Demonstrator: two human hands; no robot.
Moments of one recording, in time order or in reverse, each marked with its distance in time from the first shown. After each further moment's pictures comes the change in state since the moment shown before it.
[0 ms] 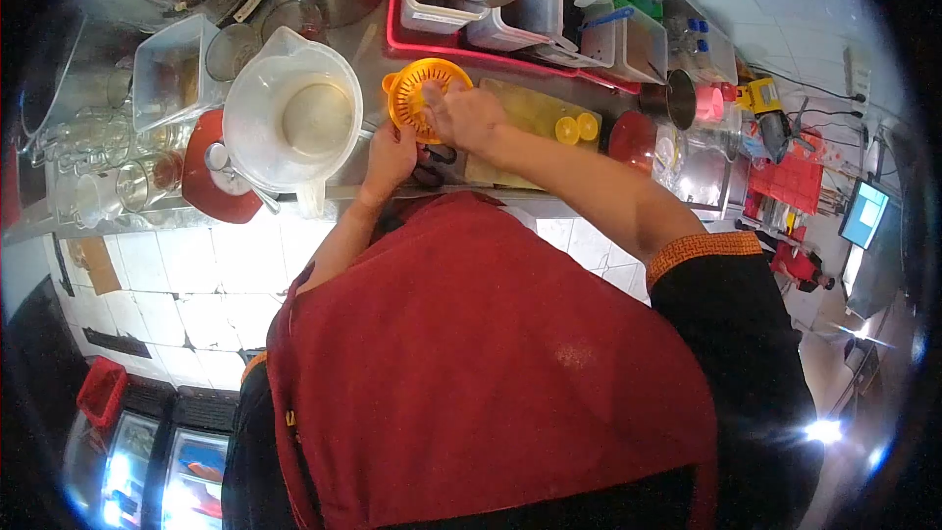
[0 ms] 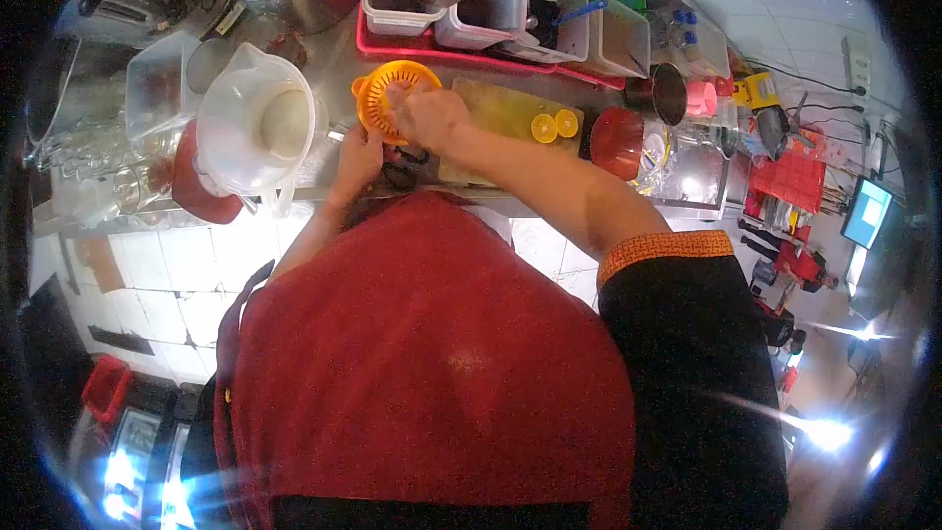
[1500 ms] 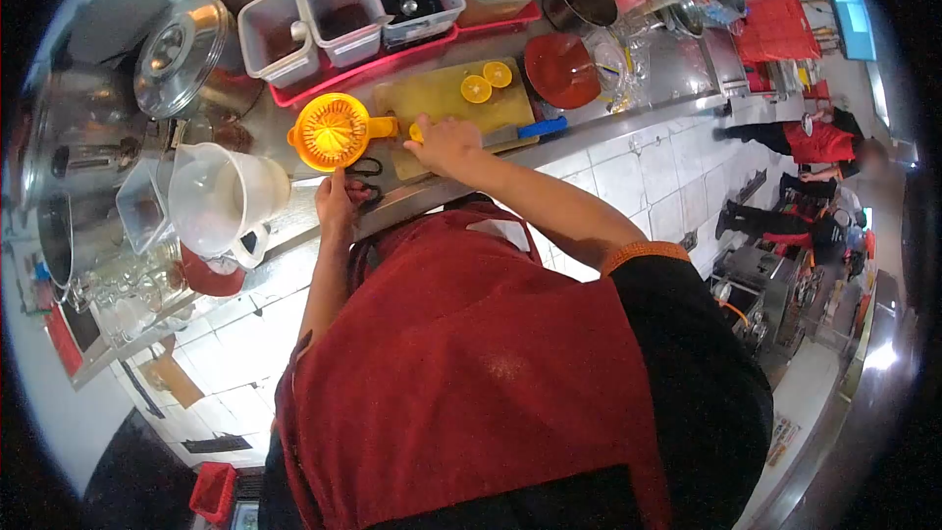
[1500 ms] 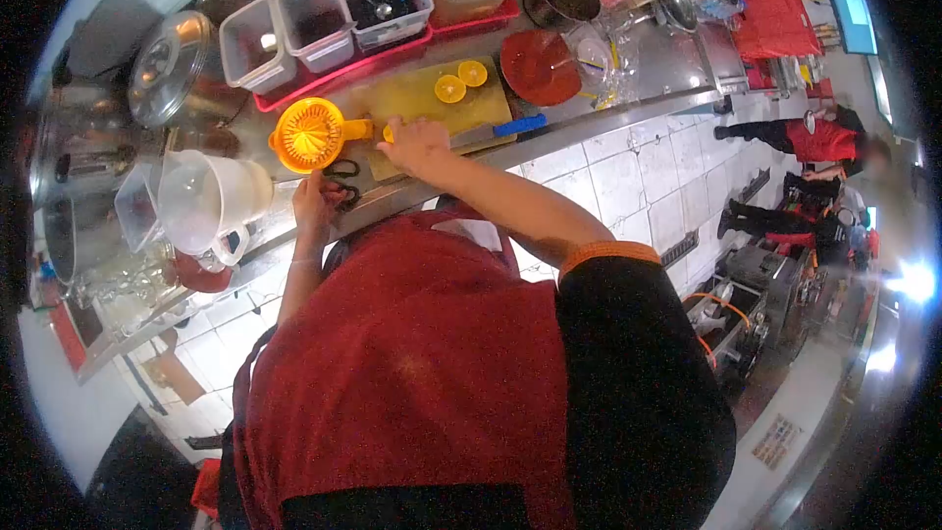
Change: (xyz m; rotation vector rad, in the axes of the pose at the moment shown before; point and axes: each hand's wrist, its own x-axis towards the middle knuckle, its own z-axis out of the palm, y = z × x) left_hand -0.039 -0.006 0.018 -0.188 -0.028 -0.274; right_hand -0.122 0.070 0.046 0.287 -0.039 0.484
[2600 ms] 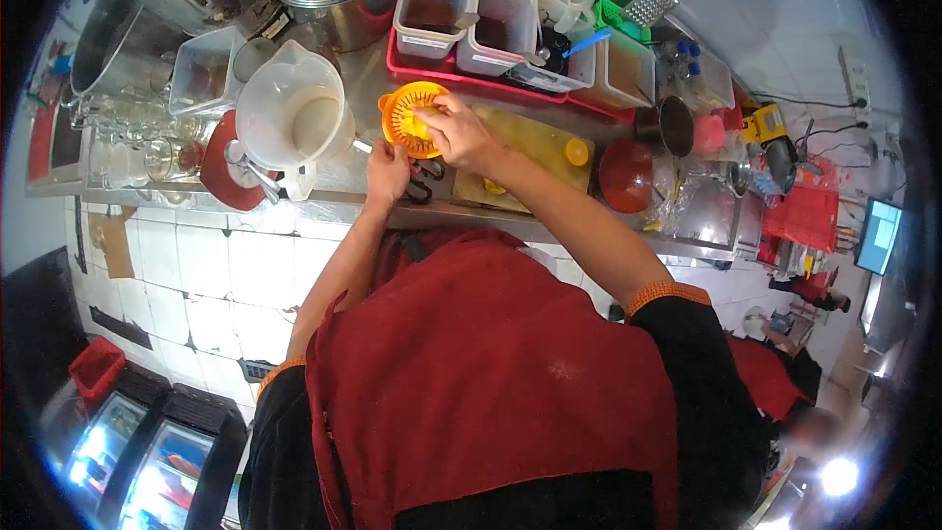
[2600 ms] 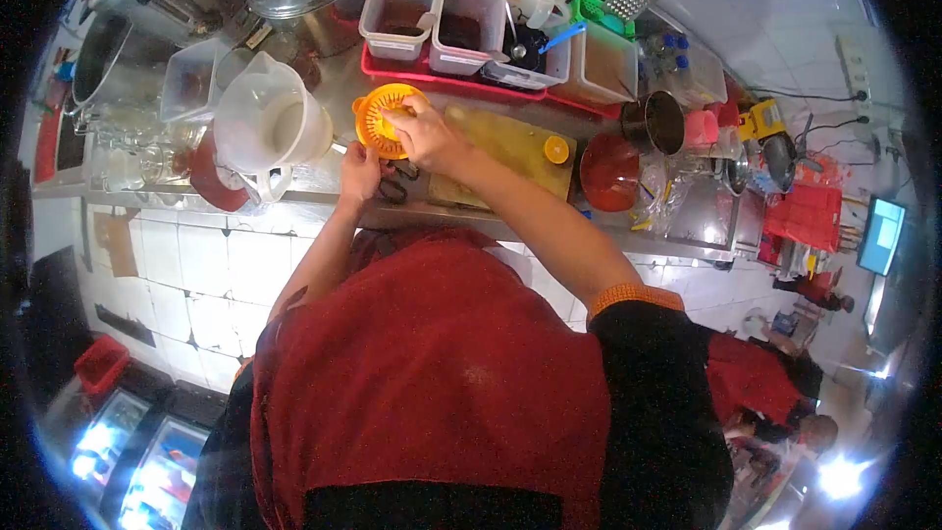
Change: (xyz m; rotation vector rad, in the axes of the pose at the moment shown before) left_hand 0.034 -0.006 0.000 0.122 0.284 0.304; right_hand 0.068 -0.081 -0.022 0.287 0.240 -0.944
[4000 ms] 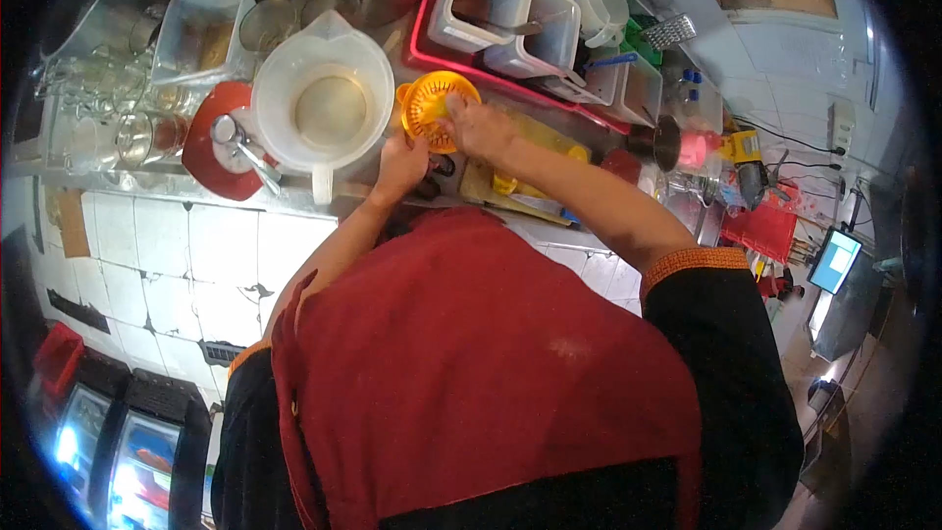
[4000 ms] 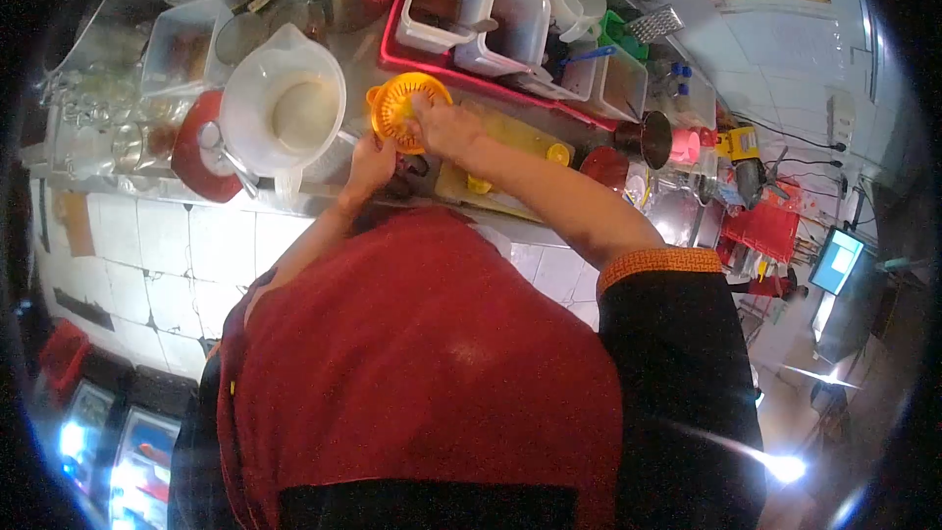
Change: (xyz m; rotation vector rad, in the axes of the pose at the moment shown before) left_hand 0.018 -0.008 0.000 -0.051 -0.199 0.024; right_hand 0.035 0.000 0.011 -0.409 -0.450 0.384
